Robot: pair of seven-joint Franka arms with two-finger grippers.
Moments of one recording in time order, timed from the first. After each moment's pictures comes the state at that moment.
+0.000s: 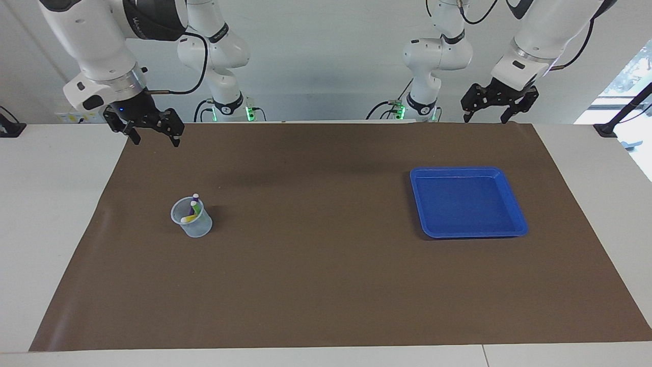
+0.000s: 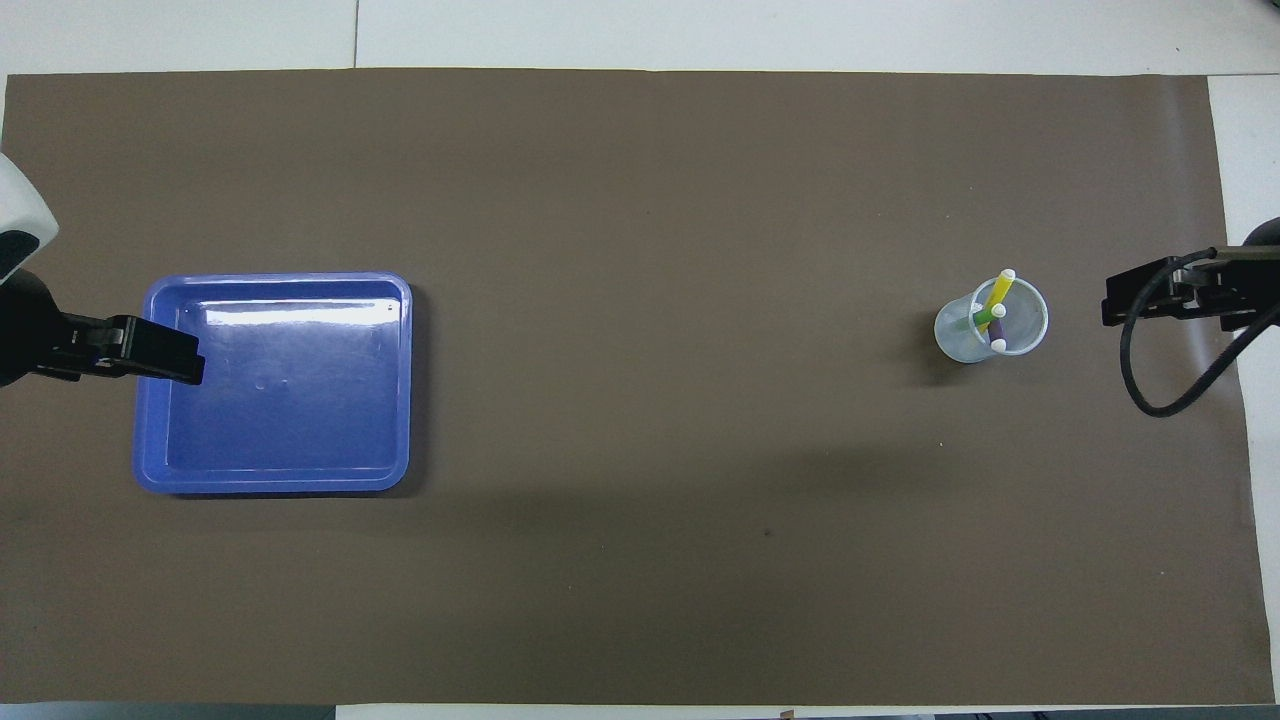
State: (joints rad) left arm -0.14 -0.09 -0.03 -1.61 -0.03 1.44 -0.05; right arm 0.00 -0.03 -0.02 -1.64 -0.03 1.58 0.07
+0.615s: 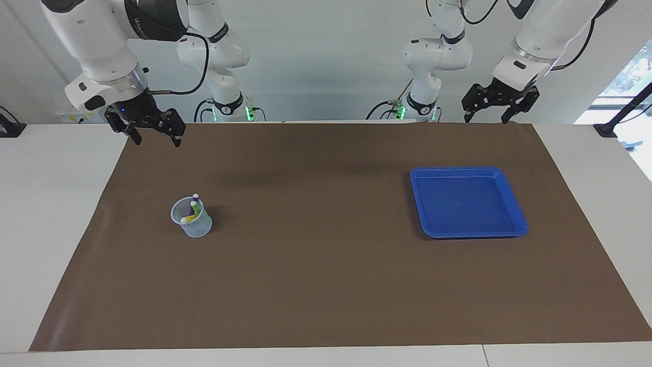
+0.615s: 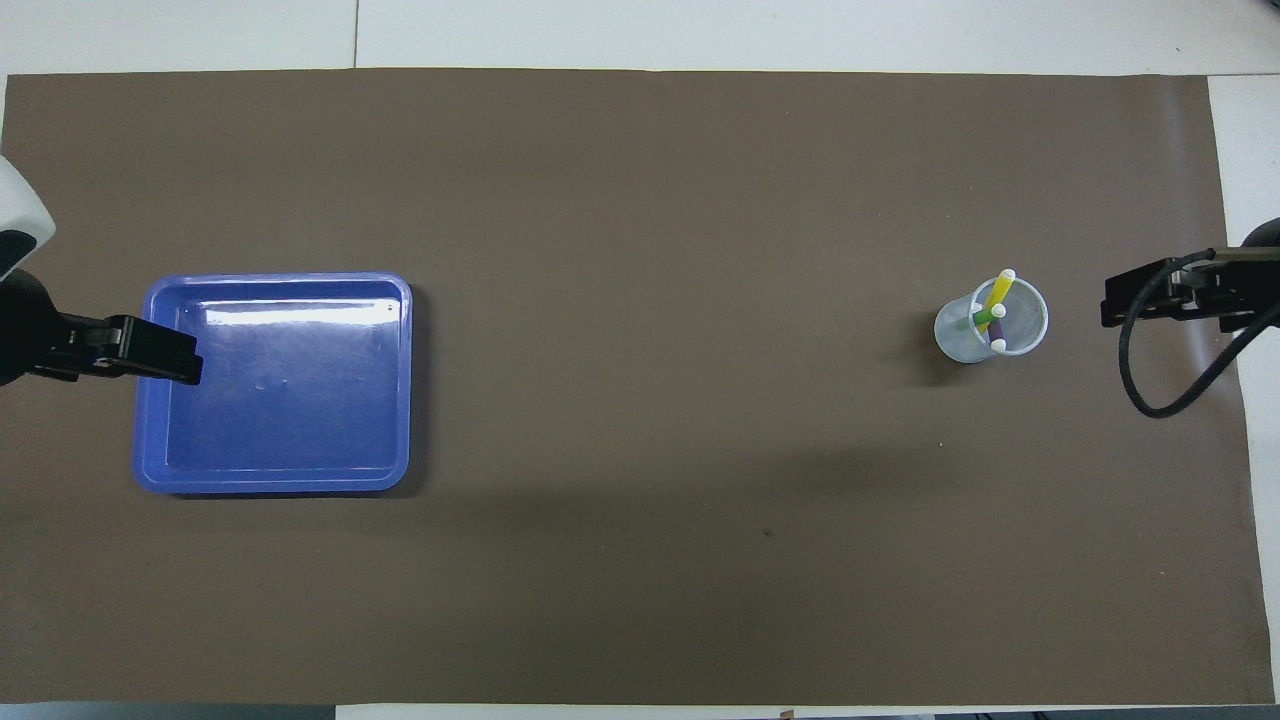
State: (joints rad) left arm -0.14 -0.09 -0.02 -1.61 -0.03 1.44 -0.05; right arm 0.00 -0.03 -0.01 -1.65 -0.03 1.58 0.07
